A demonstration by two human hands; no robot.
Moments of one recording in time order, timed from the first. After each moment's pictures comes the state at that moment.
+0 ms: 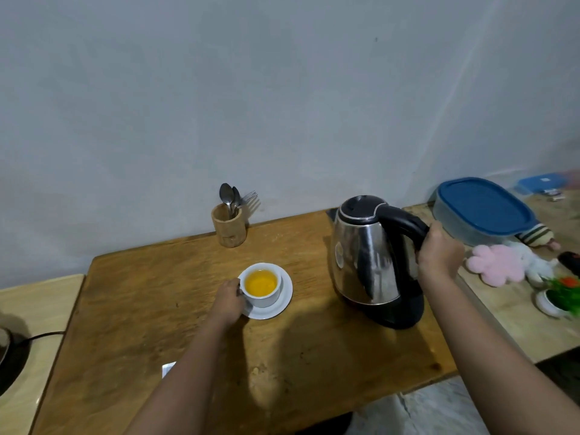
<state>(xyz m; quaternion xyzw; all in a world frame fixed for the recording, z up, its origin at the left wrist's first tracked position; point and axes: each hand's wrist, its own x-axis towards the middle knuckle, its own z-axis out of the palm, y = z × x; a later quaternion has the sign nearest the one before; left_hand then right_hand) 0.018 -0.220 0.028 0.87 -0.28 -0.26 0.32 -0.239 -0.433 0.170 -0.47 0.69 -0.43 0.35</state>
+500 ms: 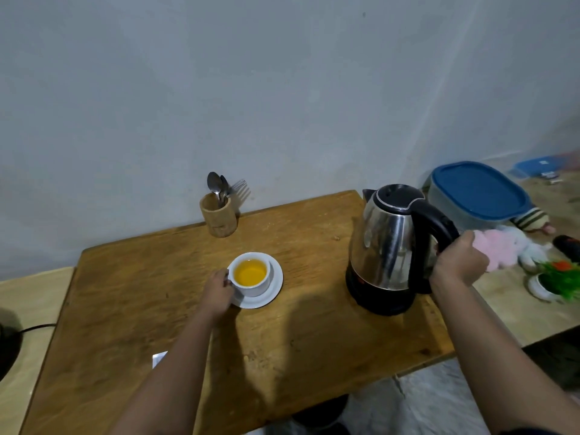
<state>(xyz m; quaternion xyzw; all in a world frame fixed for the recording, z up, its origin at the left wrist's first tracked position) 0.019 -0.220 0.016 0.87 -0.24 -0.26 0.35 -0.281 -0.440 0.149 -0.31 0.71 -0.51 0.38</state>
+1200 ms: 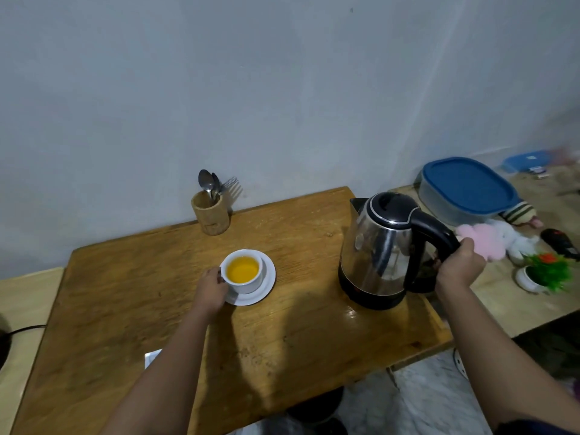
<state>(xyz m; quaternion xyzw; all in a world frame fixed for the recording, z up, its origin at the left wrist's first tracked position) 0.009 -0.224 0.027 0.88 -0.23 -0.24 0.35 -0.308 -0.444 0.135 -0.34 0.64 -0.57 0.39</state>
